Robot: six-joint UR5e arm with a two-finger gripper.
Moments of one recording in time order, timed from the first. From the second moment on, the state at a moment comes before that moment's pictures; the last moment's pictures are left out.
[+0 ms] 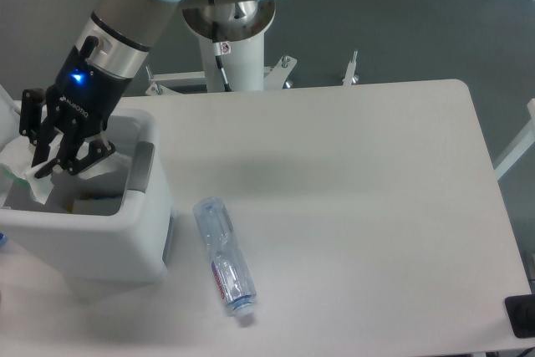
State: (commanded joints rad) arm 2.16 -1.67 -1.75 -0.67 0.87 0.47
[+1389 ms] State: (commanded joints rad) arm 2.53 -1.77 -1.65 -0.69 1.17 0.27
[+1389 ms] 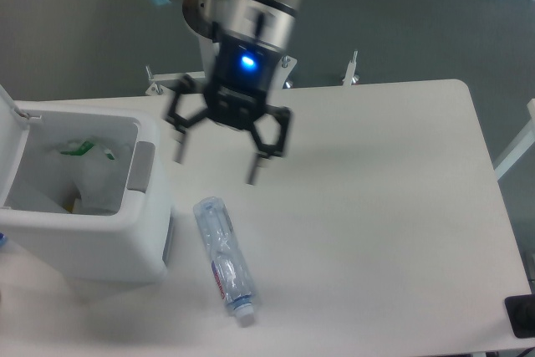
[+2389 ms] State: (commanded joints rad) arm 2.40 -2.23 -1.41 -0.72 1.36 0.18
